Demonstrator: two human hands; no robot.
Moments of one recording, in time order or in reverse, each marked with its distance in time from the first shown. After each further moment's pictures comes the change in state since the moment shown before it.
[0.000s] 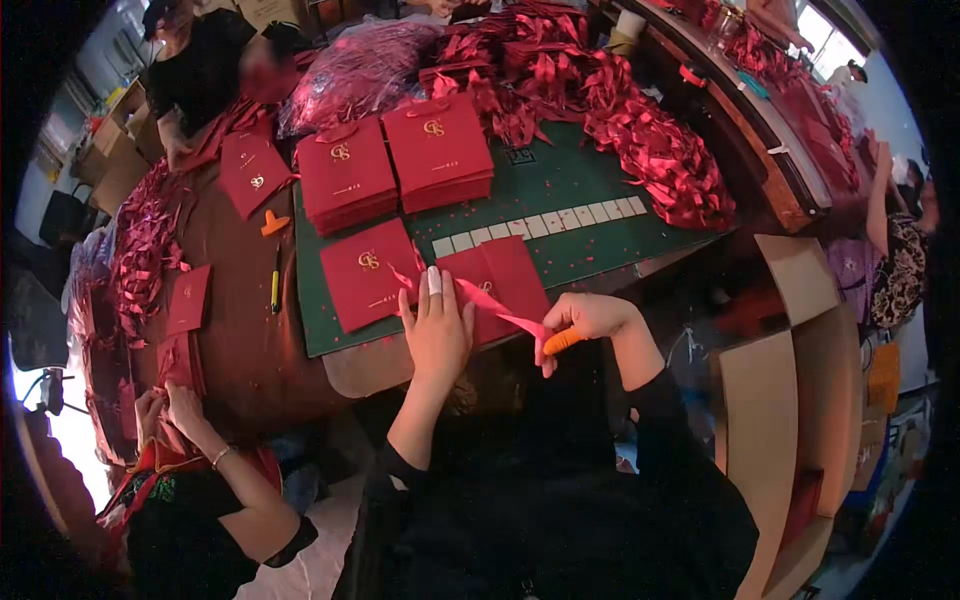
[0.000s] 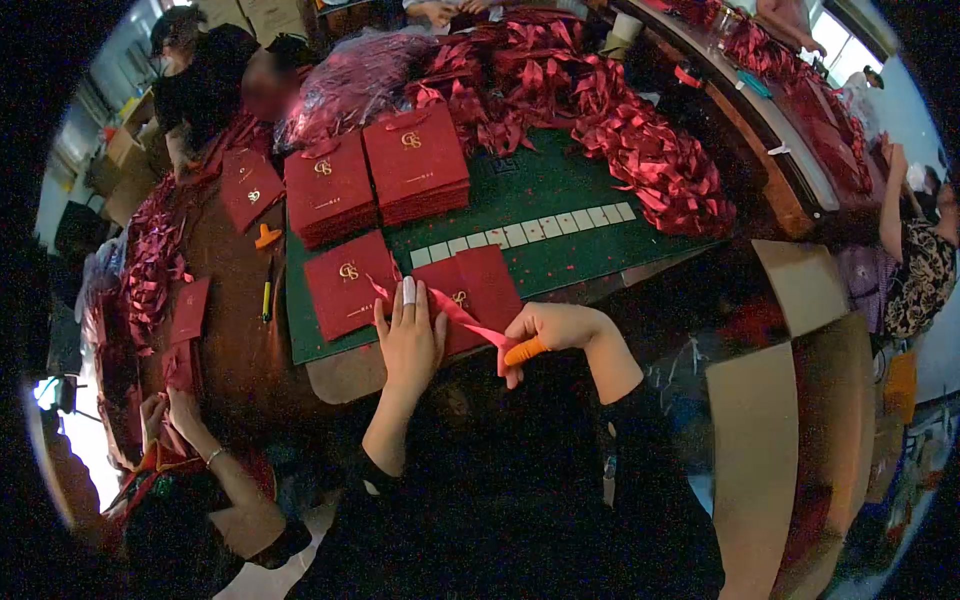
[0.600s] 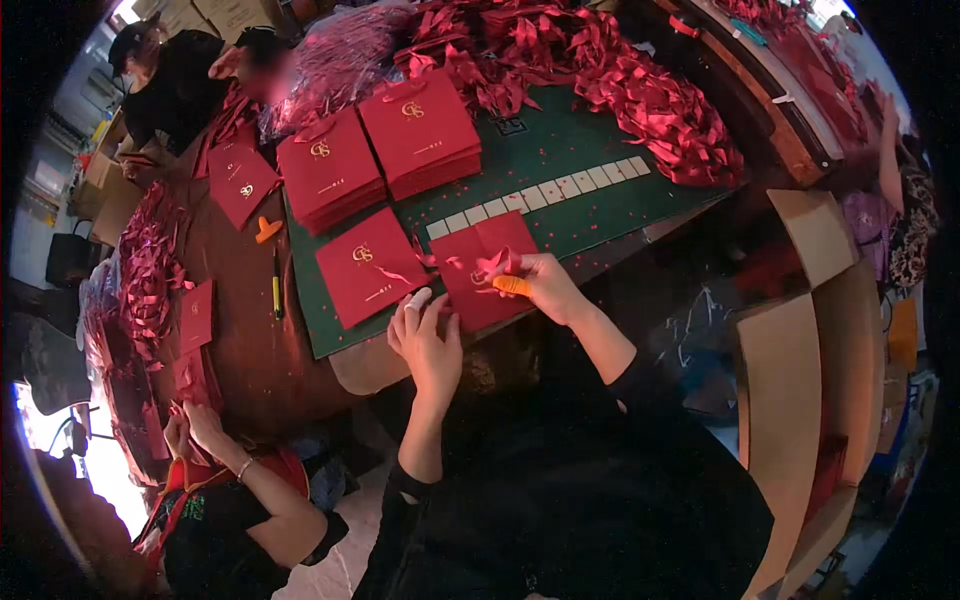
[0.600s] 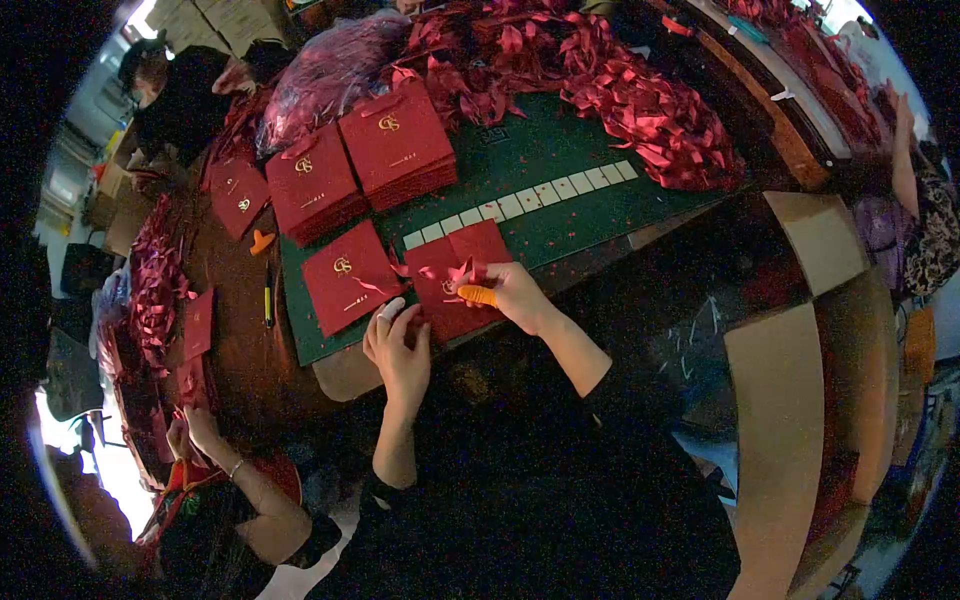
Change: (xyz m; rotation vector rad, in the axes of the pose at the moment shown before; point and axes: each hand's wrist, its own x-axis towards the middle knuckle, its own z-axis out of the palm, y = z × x) left_hand -0.027 -0.006 -0.024 -0.371 0.019 -0.192; right_hand 0.069 0.055 0.017 0.269 0.799 -0.309
